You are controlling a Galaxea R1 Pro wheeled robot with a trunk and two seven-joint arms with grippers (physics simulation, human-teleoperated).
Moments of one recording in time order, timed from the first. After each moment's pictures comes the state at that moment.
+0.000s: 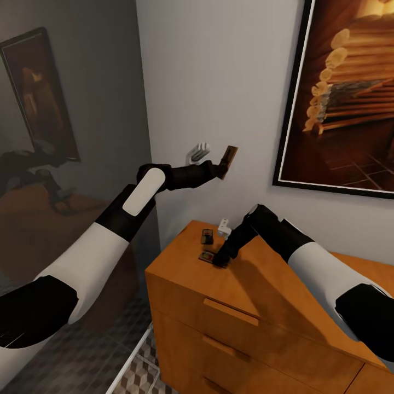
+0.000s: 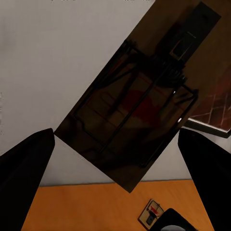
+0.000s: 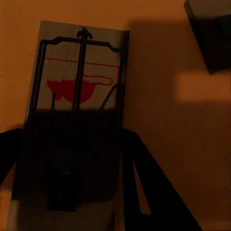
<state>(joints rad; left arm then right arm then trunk) -1.29 -0.08 -0.50 -1.01 1.22 0.71 0.07 -1.20 -0.09 0.63 -0.70 0.33 0.61 1.22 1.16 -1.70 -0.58</state>
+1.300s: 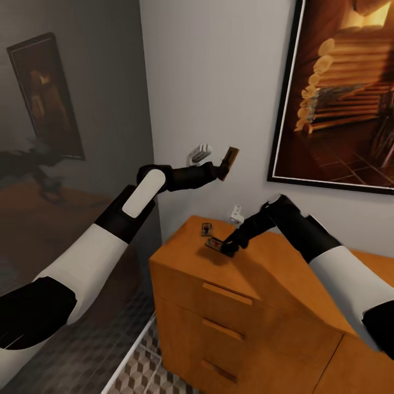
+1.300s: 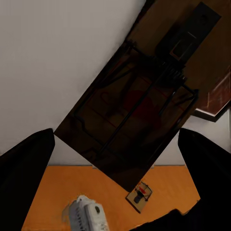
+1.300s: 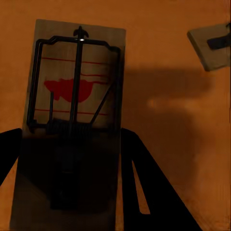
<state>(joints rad) -1.29 -0.07 -0.52 -1.03 1.22 0.71 0.07 -1.15 -0.21 0.52 -0.97 0.31 0.70 1.29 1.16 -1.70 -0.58</state>
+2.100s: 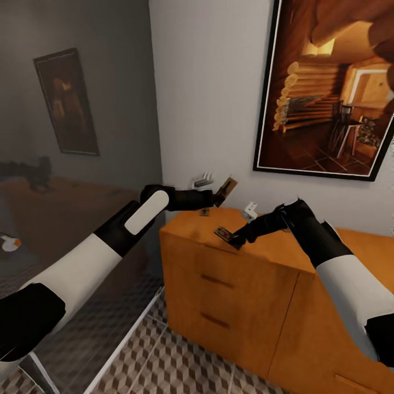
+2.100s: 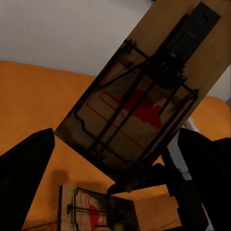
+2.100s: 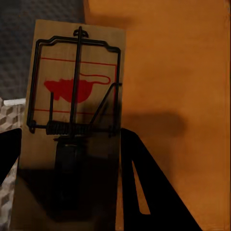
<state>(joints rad) -1.24 0.00 -0.72 -1.02 1.22 0.71 0.07 -1.09 -0.21 0.31 -0.97 0.32 0.70 1.20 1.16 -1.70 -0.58</state>
